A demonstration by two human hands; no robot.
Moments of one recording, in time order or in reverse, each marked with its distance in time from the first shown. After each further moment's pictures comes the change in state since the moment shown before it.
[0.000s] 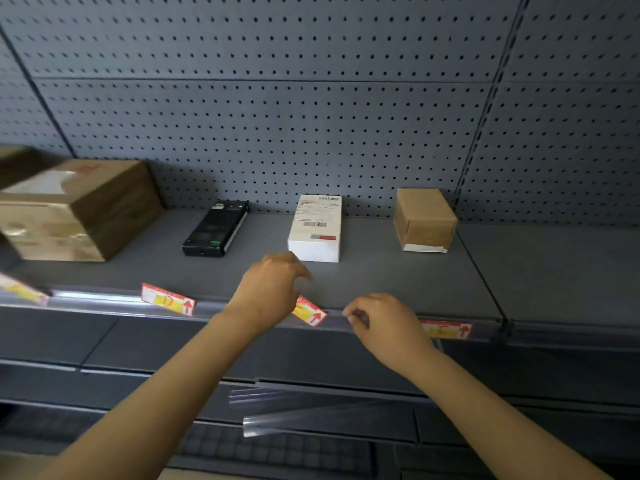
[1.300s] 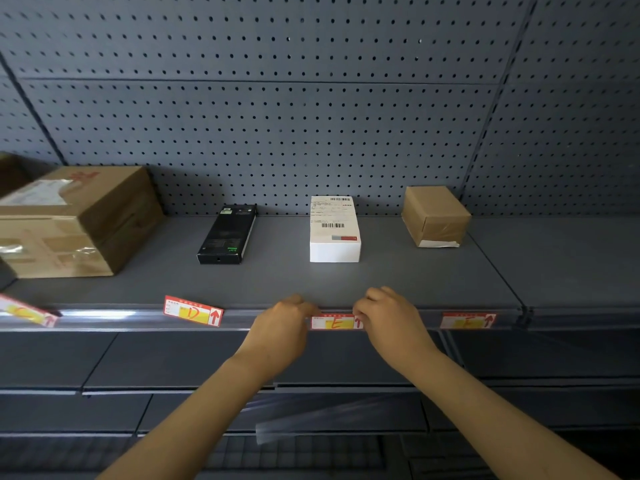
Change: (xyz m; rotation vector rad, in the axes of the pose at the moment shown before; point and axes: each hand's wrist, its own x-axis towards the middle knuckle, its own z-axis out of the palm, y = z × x) left_hand -0.038 -0.051 0.031 -0.158 -0.098 0.066; right_hand 0.016 -0.046 0.033 -0.302 0.009 -0.017
